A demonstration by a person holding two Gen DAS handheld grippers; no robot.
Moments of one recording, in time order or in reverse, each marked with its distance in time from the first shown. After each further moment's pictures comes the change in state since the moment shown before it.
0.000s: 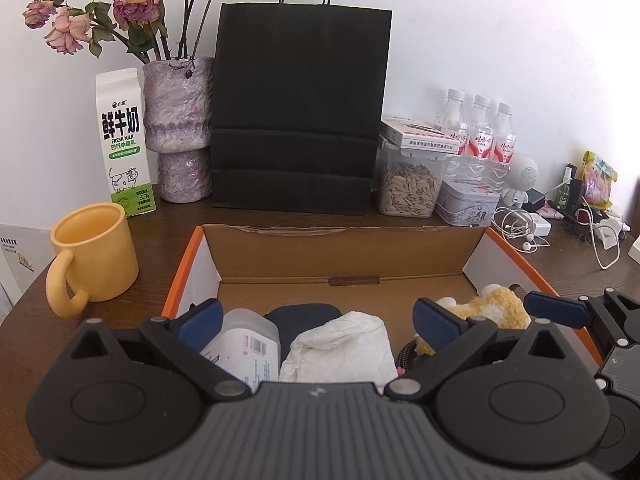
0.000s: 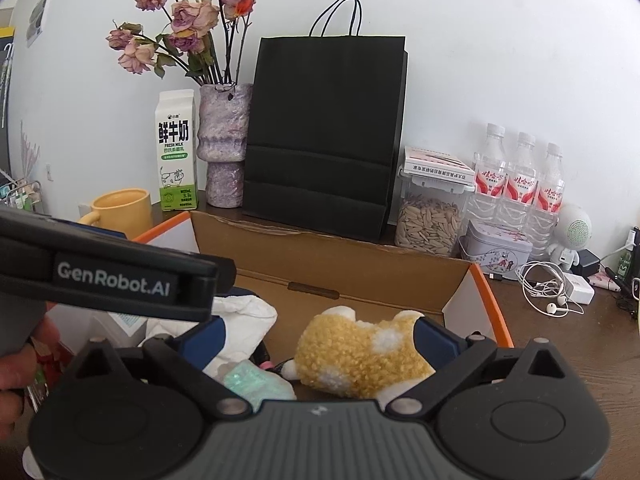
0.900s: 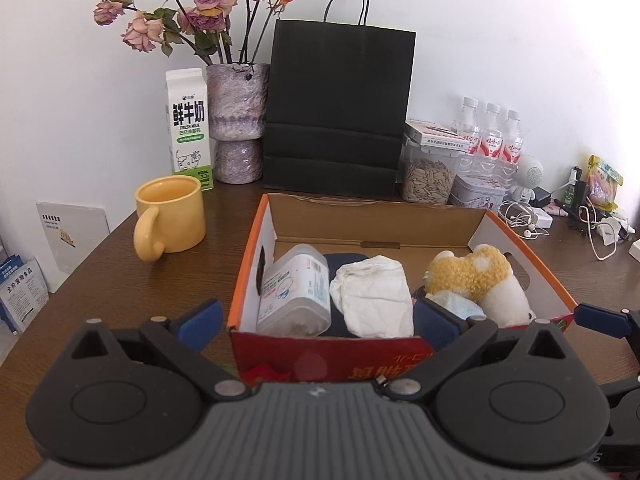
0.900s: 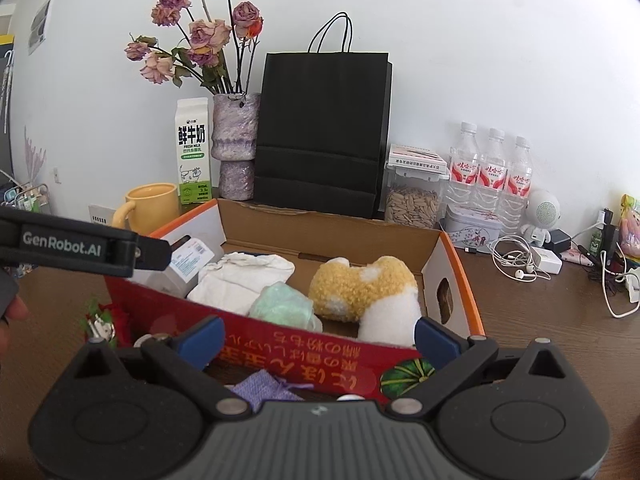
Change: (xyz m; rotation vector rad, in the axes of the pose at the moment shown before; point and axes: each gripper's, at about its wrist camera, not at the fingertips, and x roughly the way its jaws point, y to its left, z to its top) left arm -0.100 0.016 -0.038 -0.046 0.000 0.091; right arm -0.095 0.011 -0.035 0.024 0.002 -0.010
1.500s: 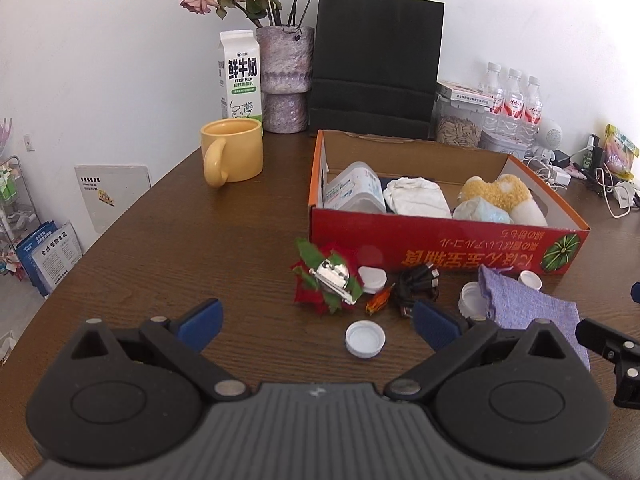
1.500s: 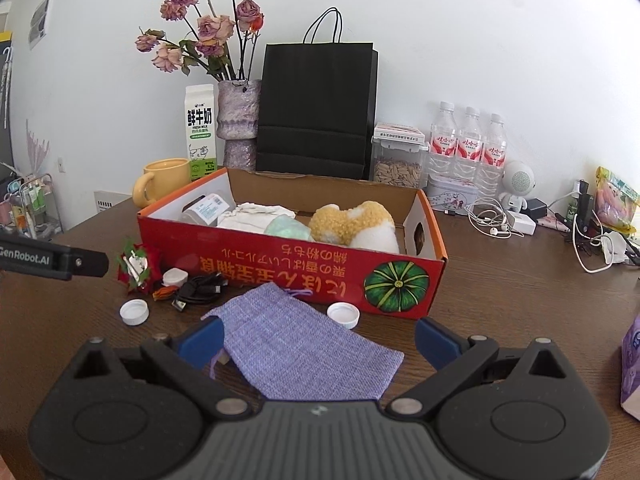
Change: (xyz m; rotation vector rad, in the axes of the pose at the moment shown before) left arm -0.052 0.032 -0.062 -0.013 0.093 0.079; right arm -0.072 -0.002 -0.049 0.018 0.041 -0.011
